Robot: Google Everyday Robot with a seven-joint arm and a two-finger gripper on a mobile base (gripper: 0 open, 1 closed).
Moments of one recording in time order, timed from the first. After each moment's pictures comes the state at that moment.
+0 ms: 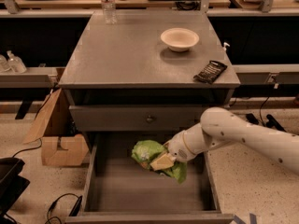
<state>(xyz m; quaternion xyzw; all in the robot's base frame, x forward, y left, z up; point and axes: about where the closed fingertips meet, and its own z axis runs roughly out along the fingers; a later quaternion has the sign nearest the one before) 0.502 -0.041 0.597 -0.49 0.79 0.30 0.22</state>
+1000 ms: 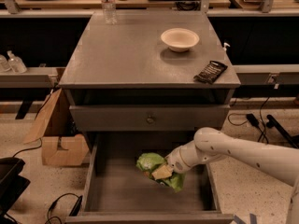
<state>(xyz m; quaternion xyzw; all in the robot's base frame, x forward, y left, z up) 0.520 -0.047 0.474 -0.45 0.82 0.31 0.19</state>
